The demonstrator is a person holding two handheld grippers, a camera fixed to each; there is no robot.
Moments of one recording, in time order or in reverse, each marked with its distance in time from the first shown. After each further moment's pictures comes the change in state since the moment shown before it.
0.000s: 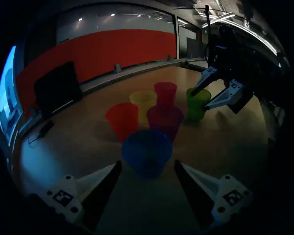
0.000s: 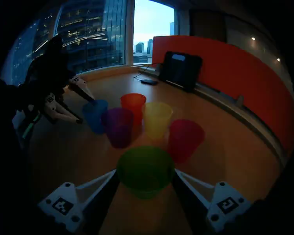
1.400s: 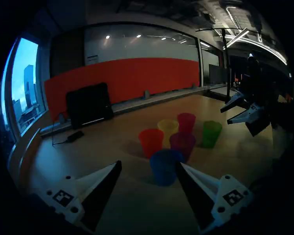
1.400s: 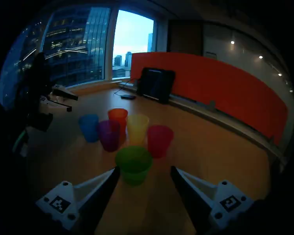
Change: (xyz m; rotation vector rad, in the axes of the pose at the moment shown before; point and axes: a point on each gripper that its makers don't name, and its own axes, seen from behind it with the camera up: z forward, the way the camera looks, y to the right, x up) left arm 0.034 -0.036 -0.073 0.236 0.228 -0.100; right arm 0.009 0.011 -0.079 -0.205 0.135 0.075
